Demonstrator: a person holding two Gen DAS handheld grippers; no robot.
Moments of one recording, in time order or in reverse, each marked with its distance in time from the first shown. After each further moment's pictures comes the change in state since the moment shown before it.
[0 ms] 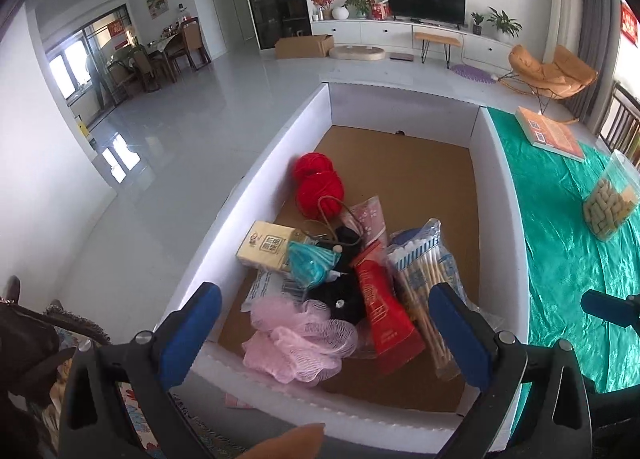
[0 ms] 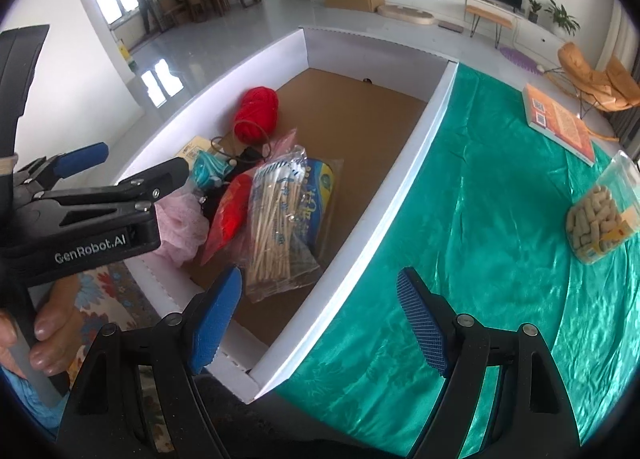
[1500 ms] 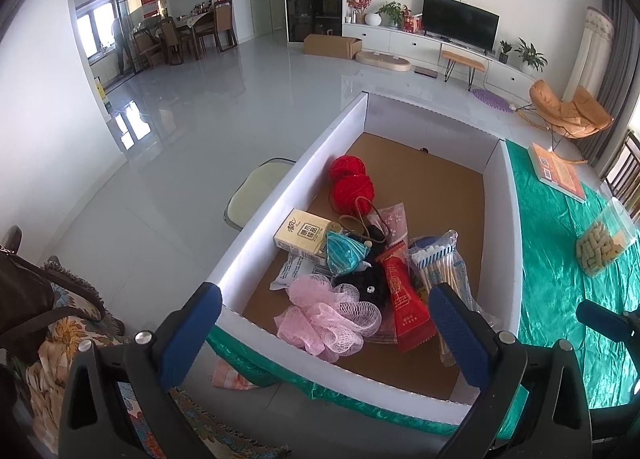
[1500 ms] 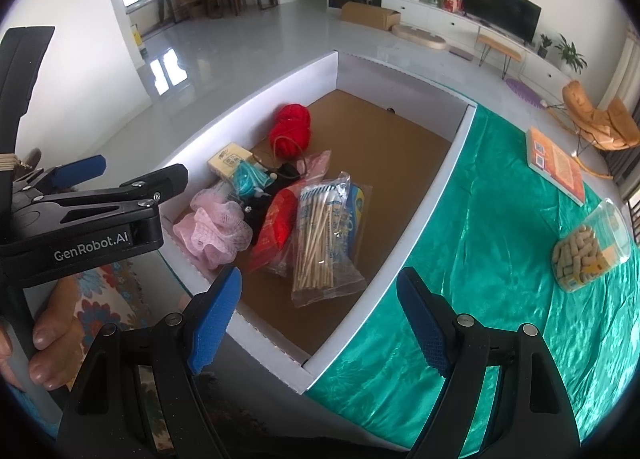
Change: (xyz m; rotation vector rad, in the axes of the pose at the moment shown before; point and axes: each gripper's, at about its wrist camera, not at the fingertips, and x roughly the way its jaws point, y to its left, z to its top) left arm -0.037 0.048 -0.006 -0.148 -0.001 -0.005; right arm -0.033 0.048 0.006 -0.107 -0.051 -0.037
